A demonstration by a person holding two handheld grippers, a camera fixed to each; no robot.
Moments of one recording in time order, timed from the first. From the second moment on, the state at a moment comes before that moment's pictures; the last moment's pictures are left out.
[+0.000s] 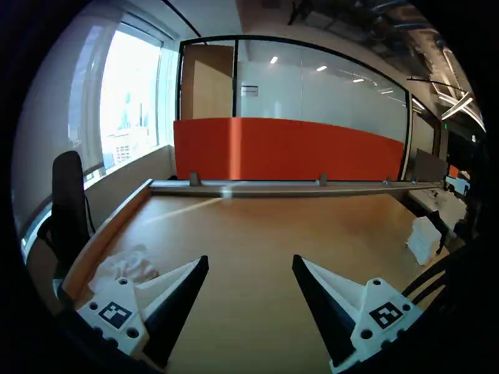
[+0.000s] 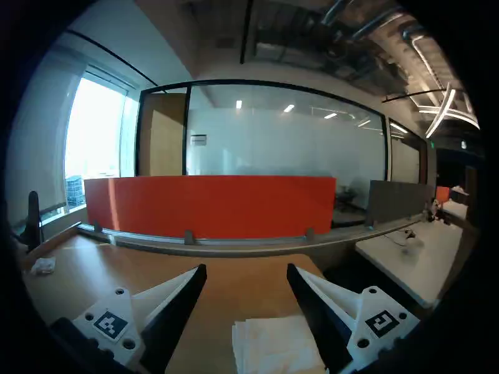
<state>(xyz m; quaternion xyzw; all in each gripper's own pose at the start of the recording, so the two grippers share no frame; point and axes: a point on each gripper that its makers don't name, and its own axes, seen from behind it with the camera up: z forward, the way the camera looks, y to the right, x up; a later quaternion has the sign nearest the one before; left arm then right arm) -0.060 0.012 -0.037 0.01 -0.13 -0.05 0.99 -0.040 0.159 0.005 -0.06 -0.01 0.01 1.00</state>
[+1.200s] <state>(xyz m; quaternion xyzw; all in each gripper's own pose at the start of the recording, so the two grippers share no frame) 0.033 -0.021 0.023 0.02 0.02 -0.04 1.00 0.009 0.030 0.013 -0.05 0.03 0.01 1.00</state>
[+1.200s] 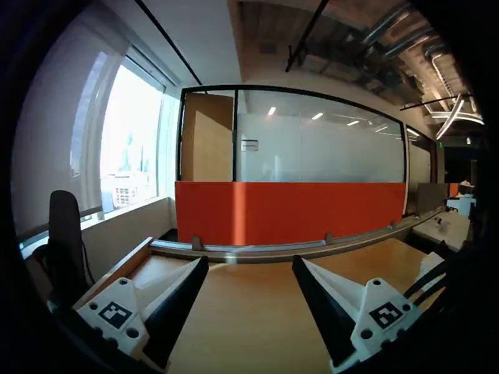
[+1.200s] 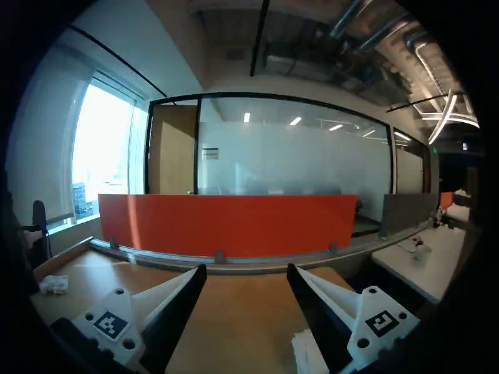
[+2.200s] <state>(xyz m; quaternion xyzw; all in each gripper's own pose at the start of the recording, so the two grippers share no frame) -0.104 -0.001 0.020 0.04 0.06 -0.01 1.00 -0.051 -0.010 0.012 -0.03 0.04 0.04 1.00</state>
